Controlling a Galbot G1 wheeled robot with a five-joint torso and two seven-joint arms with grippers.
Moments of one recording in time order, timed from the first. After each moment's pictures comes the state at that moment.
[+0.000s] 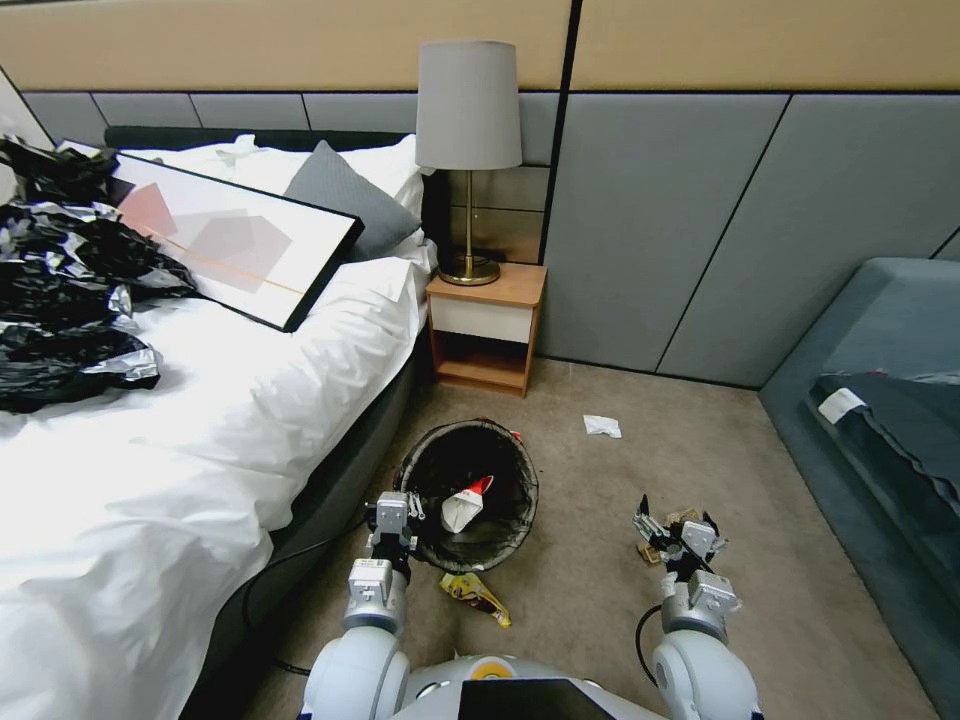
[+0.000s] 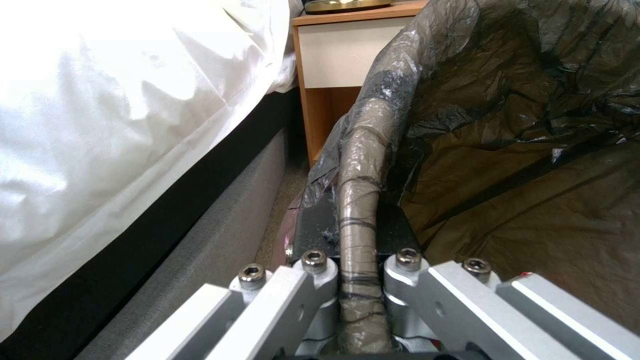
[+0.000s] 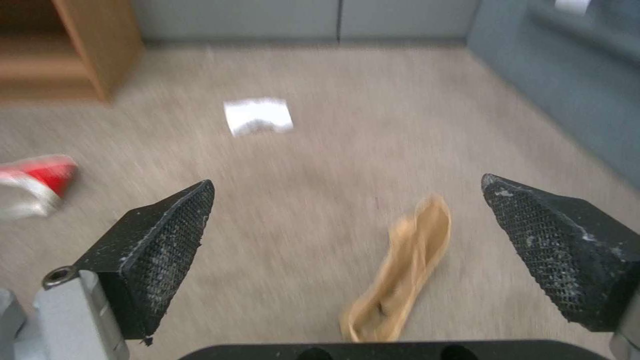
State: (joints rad) left arm 1.74 -1.51 -0.27 -2.32 0.16 0.23 -0.18; right arm -1.67 1.48 0.66 1.98 0.21 -0.18 0.35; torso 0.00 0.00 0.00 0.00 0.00
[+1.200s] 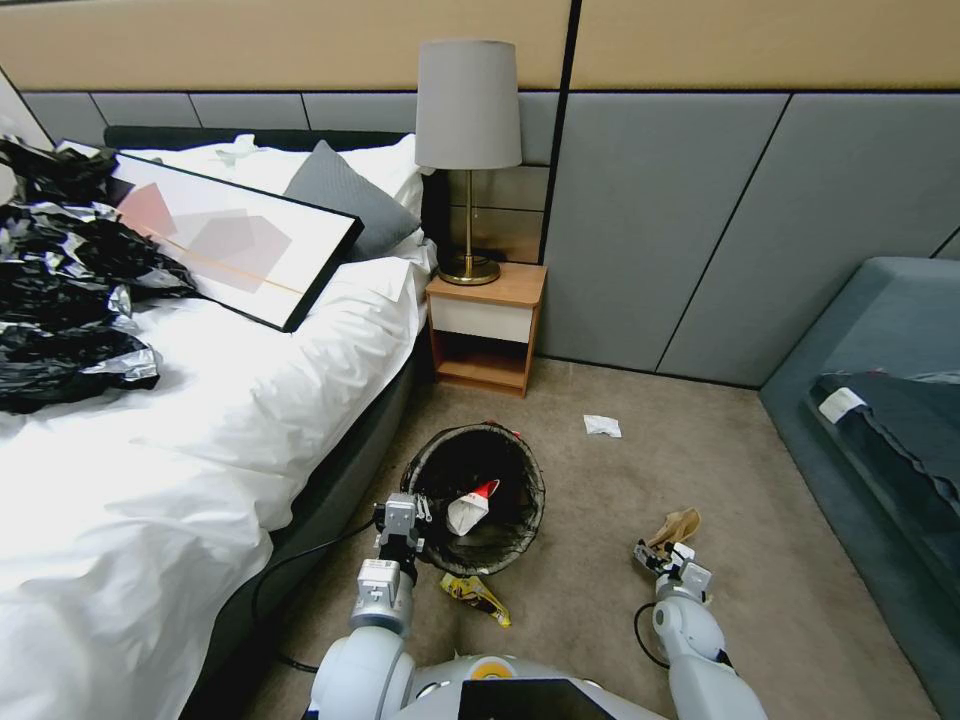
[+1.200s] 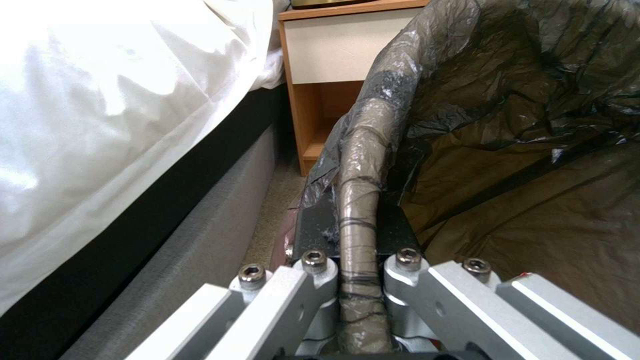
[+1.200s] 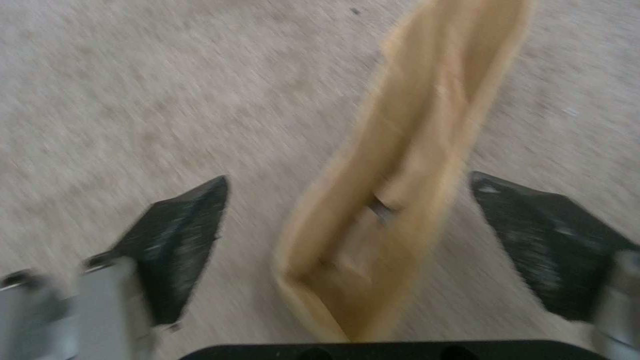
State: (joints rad) left arm 1.72 -1.50 -0.25 -2.30 0.16 0.23 -0.18; right arm -1.27 1.39 0.74 1.31 0.46 -0.16 0.20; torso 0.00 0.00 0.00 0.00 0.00
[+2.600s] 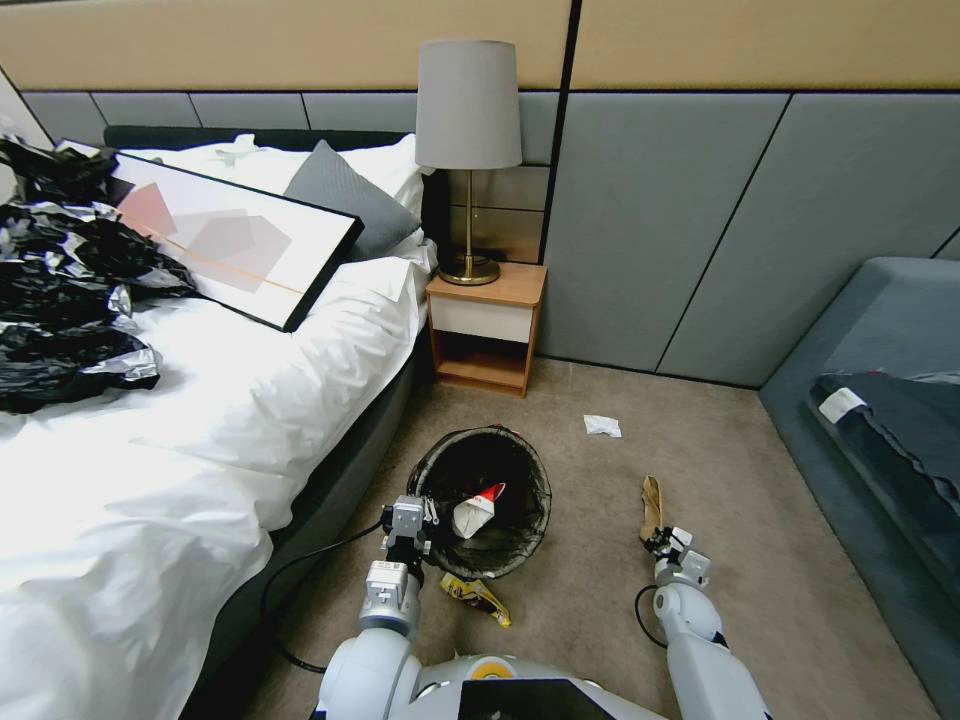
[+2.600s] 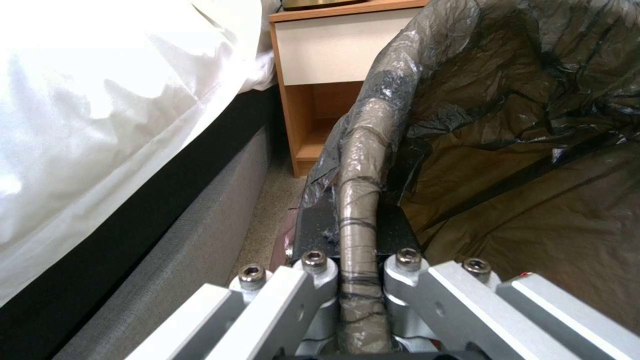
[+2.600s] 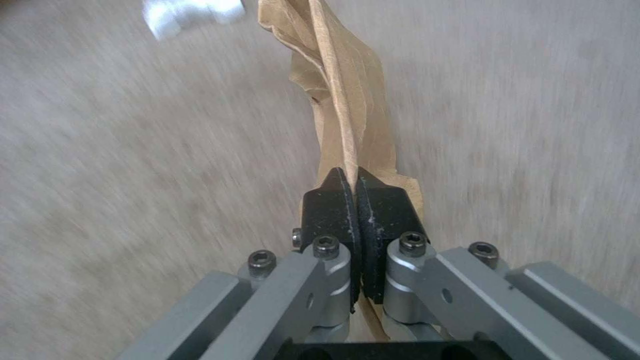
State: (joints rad) left arm 1.72 -1.50 -0.23 -2.30 0.17 0.23 -0.18; right arm -1.32 1.39 0.75 1.39 0.39 -0.04 0.14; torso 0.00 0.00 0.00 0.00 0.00
